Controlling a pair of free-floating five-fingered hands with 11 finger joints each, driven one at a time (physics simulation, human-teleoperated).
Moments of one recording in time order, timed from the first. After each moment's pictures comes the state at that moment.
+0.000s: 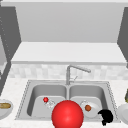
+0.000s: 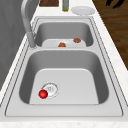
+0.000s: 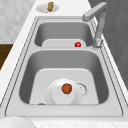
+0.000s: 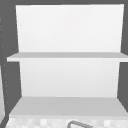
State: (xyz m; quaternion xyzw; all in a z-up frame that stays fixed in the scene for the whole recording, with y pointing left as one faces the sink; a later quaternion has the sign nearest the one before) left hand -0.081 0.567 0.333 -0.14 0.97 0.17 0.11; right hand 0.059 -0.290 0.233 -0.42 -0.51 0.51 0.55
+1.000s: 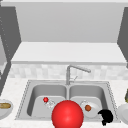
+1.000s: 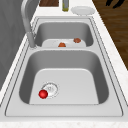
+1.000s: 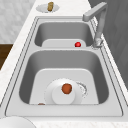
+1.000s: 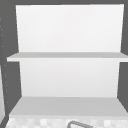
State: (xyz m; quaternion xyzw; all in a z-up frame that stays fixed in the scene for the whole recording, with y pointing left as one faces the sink) left hand -0.045 0.563 0.321 -0.13 0.96 0.21 0.11; right hand 0.059 -0.290 0.233 -0.42 -0.51 0.51 0.55
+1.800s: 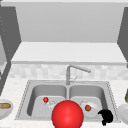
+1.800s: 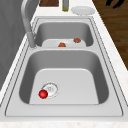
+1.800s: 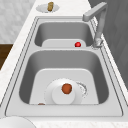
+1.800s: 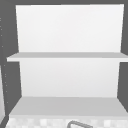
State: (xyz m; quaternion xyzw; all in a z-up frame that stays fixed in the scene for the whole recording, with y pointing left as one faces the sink) left hand -0.014 0.576 0.299 -0.12 0.96 0.23 0.08; right hand 0.059 -0.290 0.233 -0.42 -0.51 0.51 0.55
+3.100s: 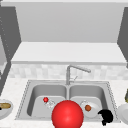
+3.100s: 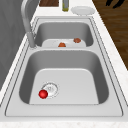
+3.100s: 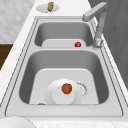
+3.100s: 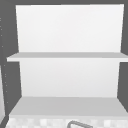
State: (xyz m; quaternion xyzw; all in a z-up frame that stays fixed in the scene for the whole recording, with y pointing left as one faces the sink) left hand 0.077 0.594 0.295 -0.11 0.94 0.30 0.08; right hand 0.059 -0.290 0.233 -0.42 -0.51 0.51 0.55
